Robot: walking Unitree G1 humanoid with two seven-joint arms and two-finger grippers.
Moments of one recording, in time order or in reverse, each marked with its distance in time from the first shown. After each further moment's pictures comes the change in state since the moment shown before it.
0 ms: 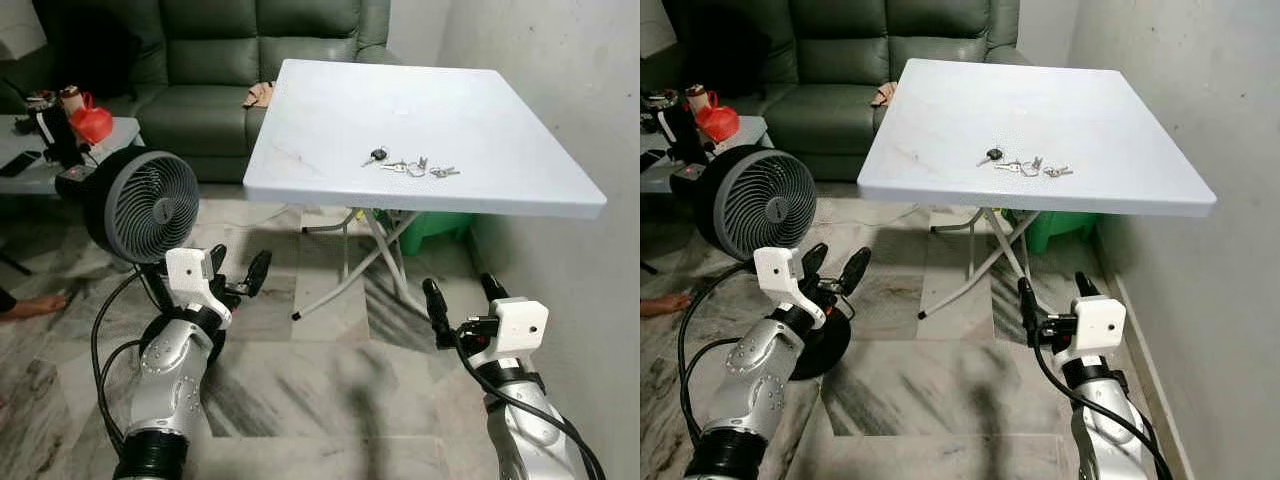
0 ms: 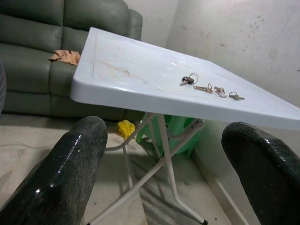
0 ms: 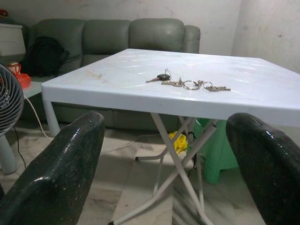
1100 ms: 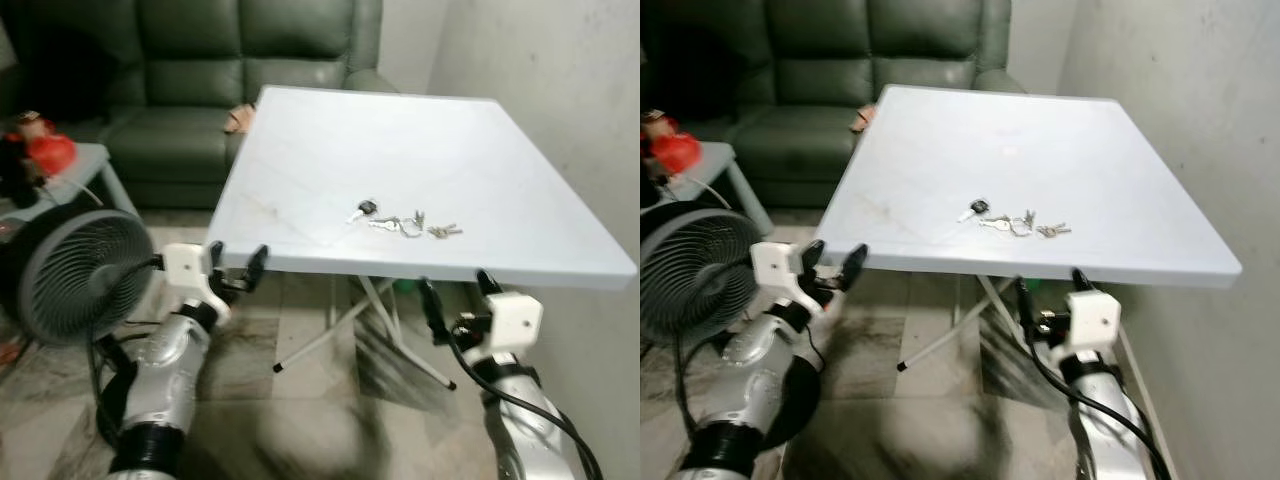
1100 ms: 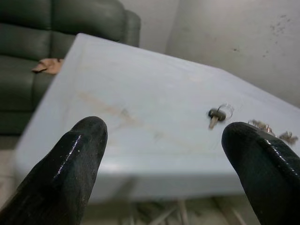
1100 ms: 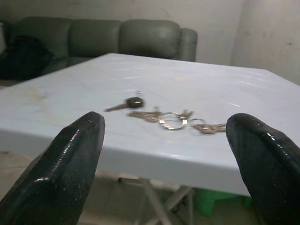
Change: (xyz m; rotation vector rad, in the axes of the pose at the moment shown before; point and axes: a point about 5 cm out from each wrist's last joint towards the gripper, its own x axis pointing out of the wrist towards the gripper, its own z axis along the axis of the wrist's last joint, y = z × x) left arm 0.004 0.002 0.004 0.011 -0.002 0.001; right arm 0.004 0.003 0.001 -0.022 0.007 0.034
